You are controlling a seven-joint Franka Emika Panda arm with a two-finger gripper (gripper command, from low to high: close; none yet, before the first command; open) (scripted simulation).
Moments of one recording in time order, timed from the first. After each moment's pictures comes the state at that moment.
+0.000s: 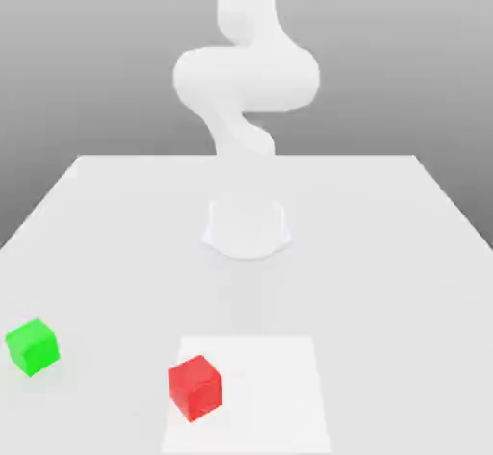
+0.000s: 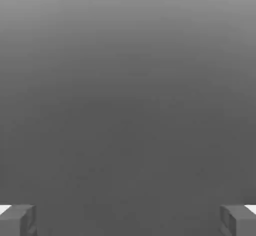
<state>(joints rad) 0.02 -0.71 -0.03 -2.33 -0.02 2.34 0.73</state>
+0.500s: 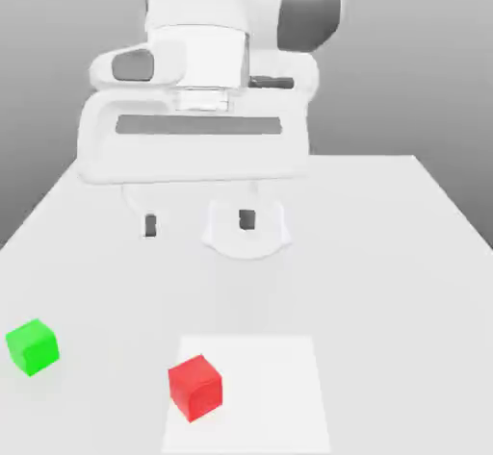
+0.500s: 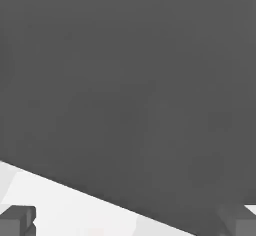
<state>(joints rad) 0.08 -0.16 -0.19 -2.54 -0.01 2.61 0.24</state>
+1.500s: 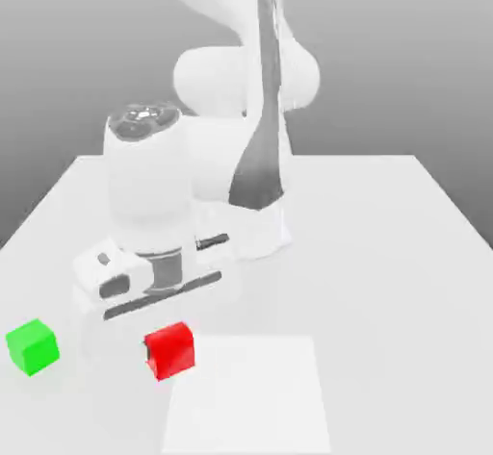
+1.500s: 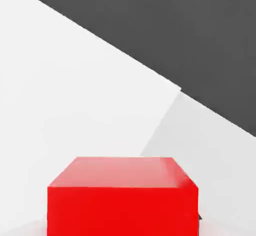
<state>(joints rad) -0.12 0.10 -0.29 -2.59 0.05 2.68 -0.02</state>
